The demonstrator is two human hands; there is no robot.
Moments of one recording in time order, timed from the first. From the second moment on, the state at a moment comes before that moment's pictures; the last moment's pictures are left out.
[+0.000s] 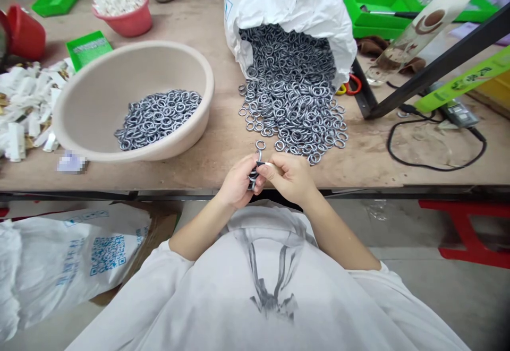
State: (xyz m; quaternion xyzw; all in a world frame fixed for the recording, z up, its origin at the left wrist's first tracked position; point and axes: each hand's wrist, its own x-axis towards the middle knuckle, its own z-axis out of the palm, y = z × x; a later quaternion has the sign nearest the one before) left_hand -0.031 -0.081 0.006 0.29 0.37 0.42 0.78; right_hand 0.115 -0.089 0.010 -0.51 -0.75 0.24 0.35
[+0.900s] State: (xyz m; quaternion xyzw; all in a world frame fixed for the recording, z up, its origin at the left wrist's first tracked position) left_hand -0.039 -0.074 -0.004 0.31 0.41 0.49 0.71; right_hand 0.102 -0.062 -0.002 -0.47 -0.57 0.48 0.48
